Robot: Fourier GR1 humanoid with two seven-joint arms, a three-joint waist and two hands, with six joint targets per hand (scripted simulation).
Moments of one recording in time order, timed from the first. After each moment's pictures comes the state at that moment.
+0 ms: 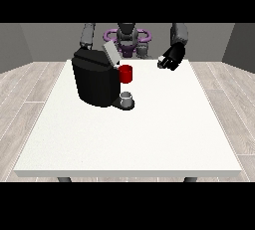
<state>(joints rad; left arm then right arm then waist) -0.74 0.40 -0.05 -0.74 -0.77 -0.28 -0.28 -0.22 -0.03 -0.01 -1.15 0.20 -0.20 -0.04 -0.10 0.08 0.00</state>
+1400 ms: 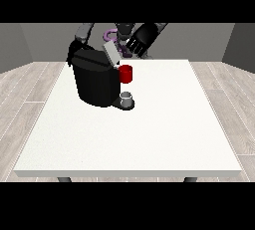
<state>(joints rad) -1.14 0.43 0.12 -0.72 -0.71 -0.44 -0.04 -0.34 -0.03 0.04 -1.28 0.19 -0.16 -0.01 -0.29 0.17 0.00</state>
